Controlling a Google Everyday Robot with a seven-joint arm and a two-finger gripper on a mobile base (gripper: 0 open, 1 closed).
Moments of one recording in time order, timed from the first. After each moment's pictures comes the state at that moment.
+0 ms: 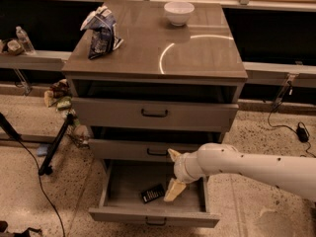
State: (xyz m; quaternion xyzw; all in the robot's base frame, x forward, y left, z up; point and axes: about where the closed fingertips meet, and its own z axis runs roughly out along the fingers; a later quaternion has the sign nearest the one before) arm 0.522 -0.037 0.482 -0.65 0.69 0.13 0.29
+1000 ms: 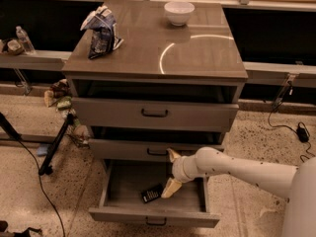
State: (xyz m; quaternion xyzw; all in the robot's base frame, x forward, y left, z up) arm 0.563 -0.034 0.392 -0.64 0.68 0.17 0.31
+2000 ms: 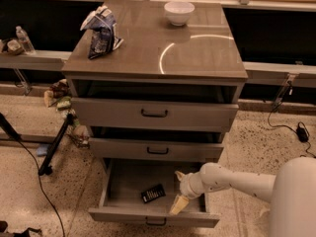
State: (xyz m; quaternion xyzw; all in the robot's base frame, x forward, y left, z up) arm 0.532 -0.073 0.297 -0.60 0.73 0.19 0.25
